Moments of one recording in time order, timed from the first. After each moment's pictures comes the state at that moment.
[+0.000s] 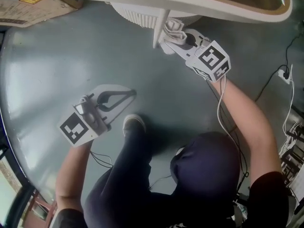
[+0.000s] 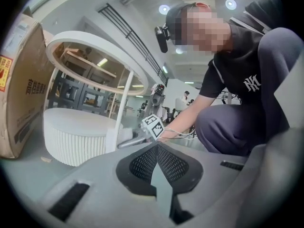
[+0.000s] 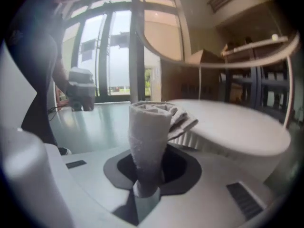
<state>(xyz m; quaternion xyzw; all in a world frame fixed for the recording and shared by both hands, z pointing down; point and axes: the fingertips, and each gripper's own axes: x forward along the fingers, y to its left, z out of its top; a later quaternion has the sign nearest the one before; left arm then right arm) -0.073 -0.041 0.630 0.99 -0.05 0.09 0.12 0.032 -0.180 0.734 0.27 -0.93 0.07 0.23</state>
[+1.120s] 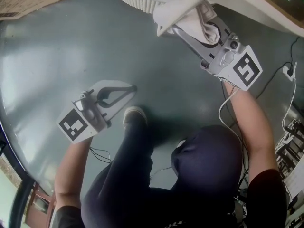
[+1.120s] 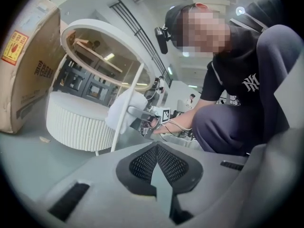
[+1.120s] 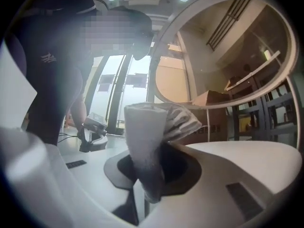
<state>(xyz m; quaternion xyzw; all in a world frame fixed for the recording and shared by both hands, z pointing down) -0.084 -0.043 0.666 0.98 -0.04 0.08 0.17 0.012 -0.176 0.622 0.24 -0.97 -0.02 0.00</state>
